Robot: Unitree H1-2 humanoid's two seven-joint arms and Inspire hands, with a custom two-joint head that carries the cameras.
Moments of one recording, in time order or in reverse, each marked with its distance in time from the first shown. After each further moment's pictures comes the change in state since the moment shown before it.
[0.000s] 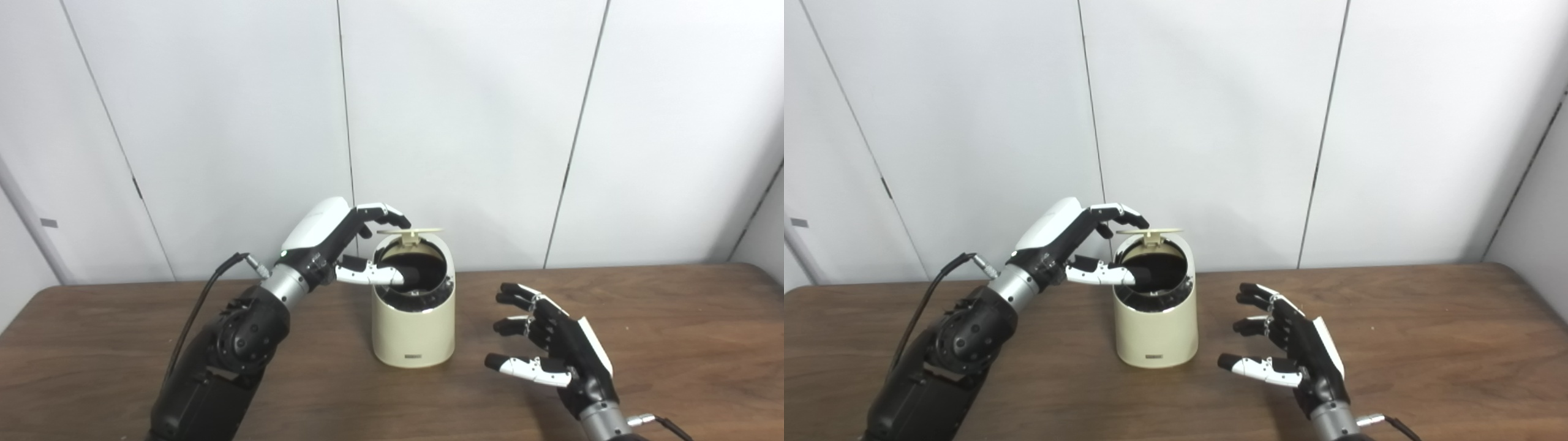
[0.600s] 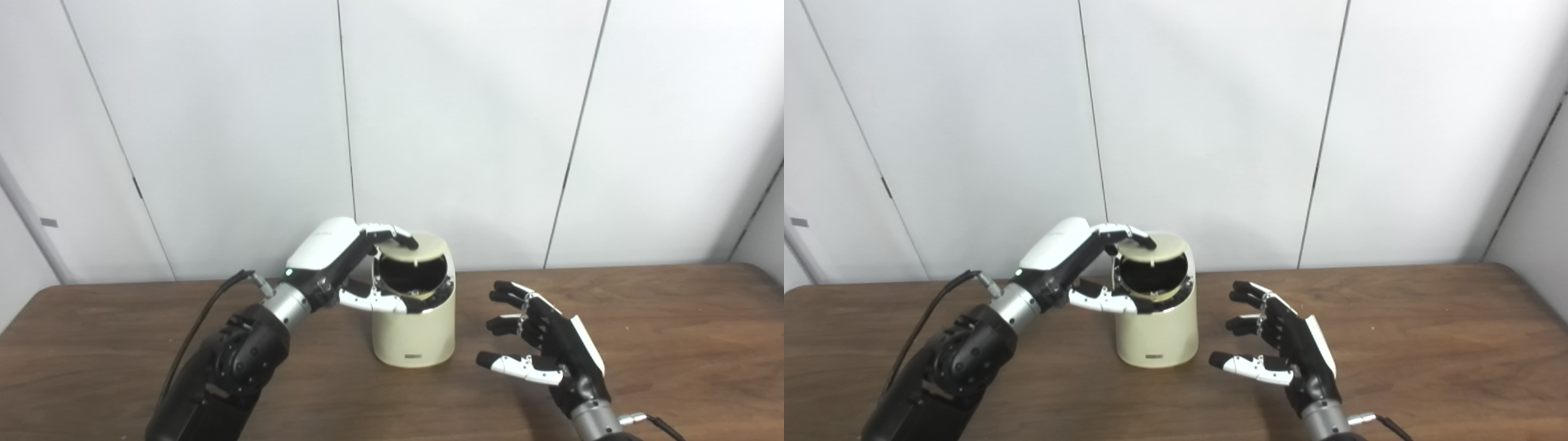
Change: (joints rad) left arm 0.062 0.011 -0.031 -0.061 0.039 -0.040 -0.020; right arm -0.001 0.022 0.013 -0.029 -0.012 0.037 -0.012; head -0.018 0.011
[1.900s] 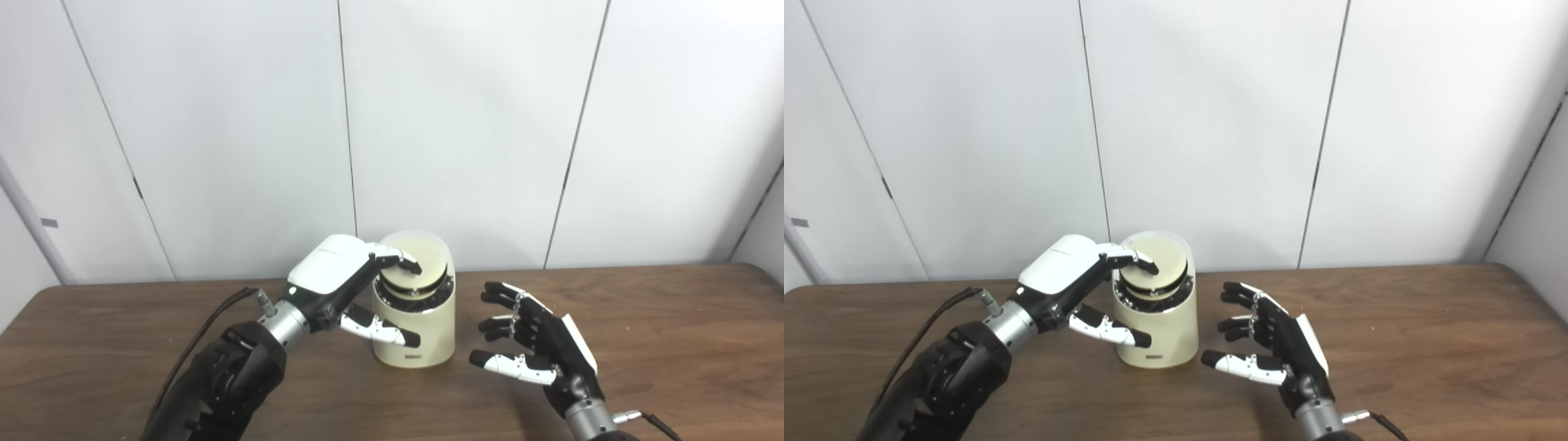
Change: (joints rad) left arm 0.039 0.026 -0.023 -0.076 0.159 -0.040 -0.031; right arm 0.000 -0.001 0.026 -0.031 -0.023 0.036 0.002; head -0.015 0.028
